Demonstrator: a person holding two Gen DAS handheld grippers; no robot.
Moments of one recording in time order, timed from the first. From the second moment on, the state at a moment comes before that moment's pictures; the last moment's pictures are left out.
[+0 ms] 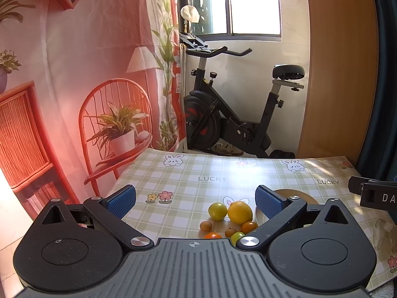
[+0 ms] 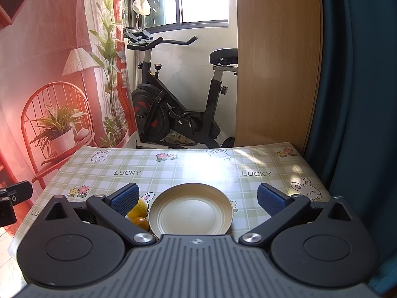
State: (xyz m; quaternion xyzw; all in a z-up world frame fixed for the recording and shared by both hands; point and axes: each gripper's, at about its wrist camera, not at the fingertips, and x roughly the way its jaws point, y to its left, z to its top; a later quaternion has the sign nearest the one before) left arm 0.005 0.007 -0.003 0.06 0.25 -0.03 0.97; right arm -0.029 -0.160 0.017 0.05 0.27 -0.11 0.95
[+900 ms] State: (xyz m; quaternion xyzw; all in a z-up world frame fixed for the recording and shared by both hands) left arm 0.004 0.011 -0.006 0.05 0.24 -0.03 0.97; right arm -0.031 -0.155 0.020 0.04 0.26 -0.11 0.96
